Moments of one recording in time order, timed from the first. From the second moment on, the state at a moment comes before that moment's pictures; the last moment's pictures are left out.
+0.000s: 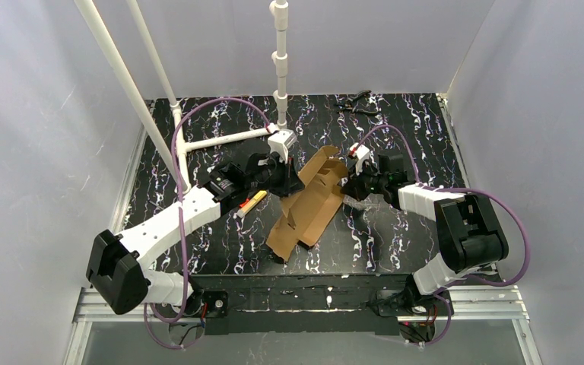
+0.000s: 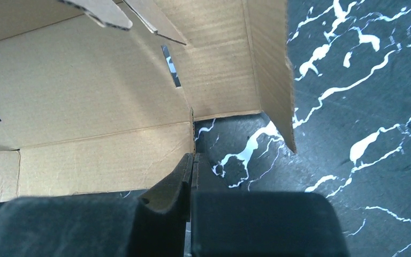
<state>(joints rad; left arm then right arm) -0.74 1.32 1.07 -0.28 0.25 -0.39 0.27 1.56 0.69 0.20 -0.62 -0.21</state>
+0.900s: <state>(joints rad) -0.74 1.28 1.01 -0.22 0.24 -0.45 0.26 1.57 0.71 0.11 -0.69 -0.24</state>
